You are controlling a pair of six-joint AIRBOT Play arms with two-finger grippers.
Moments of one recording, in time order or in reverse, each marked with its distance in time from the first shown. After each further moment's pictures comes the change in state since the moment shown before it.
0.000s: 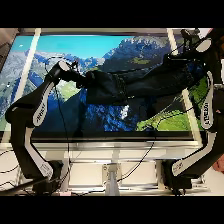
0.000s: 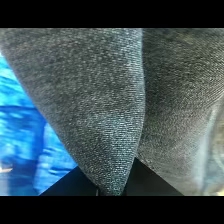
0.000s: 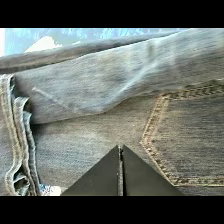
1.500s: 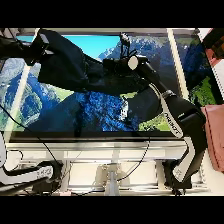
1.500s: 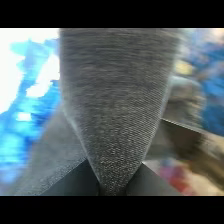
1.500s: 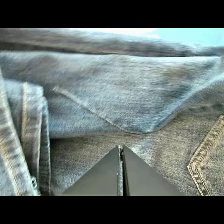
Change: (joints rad) left arm 0.224 0.568 0.000 0.067 -0.110 -0.211; right arm 0.605 -0.102 -0.026 -0.040 -0.537 0.399
